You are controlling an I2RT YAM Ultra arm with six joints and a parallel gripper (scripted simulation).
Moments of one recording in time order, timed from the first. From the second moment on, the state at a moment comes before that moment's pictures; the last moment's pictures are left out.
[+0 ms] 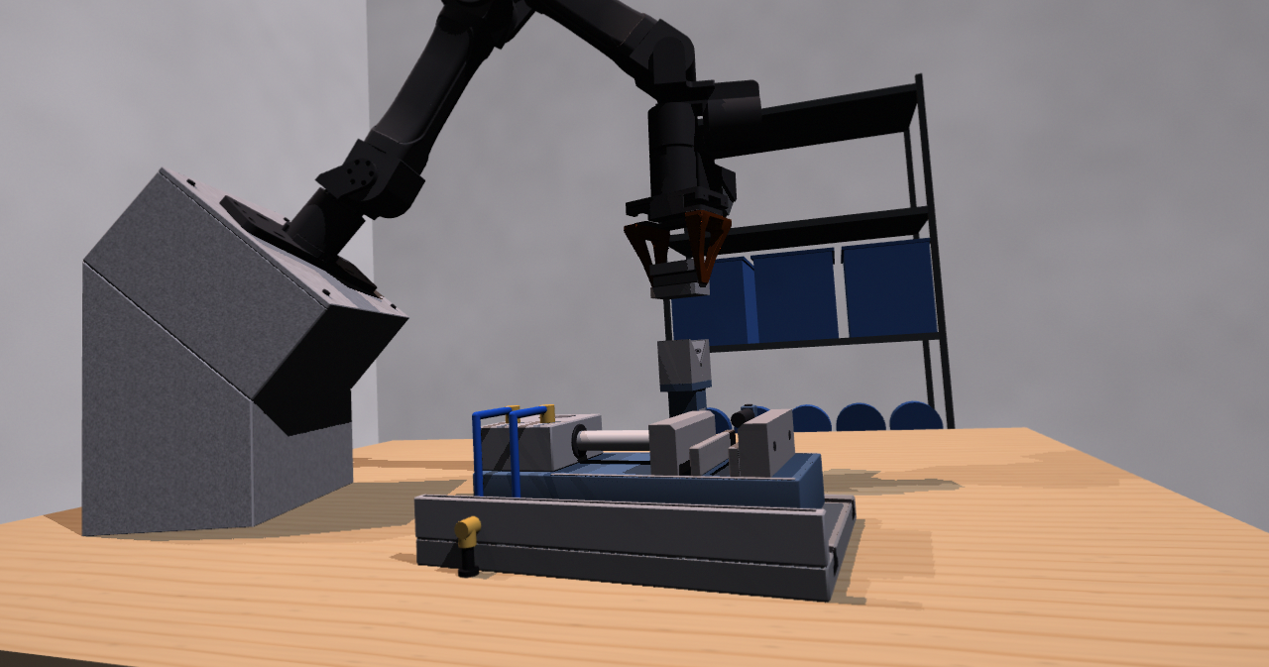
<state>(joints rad) 0.26 1.38 1.38 -0.87 -0.09 -1.02</state>
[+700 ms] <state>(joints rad) 0.23 1.38 1.37 -0.87 -0.11 -1.20</state>
